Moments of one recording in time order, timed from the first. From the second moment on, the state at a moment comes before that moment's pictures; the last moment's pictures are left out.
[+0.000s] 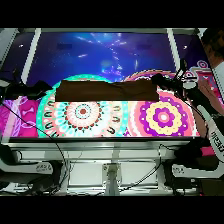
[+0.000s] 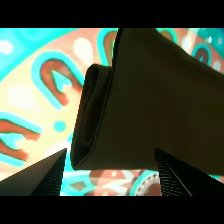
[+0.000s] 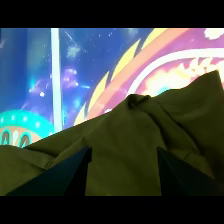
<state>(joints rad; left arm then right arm) 0.42 -1.54 1.18 0.90 -1.05 -1.21 -0.08 -1.44 0.97 -0.50 0.47 1.00</state>
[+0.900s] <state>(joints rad) 0.37 -1.83 1.29 0.73 -1.13 -1.14 -0.08 -1.44 0.97 -0.50 0.52 1.00</state>
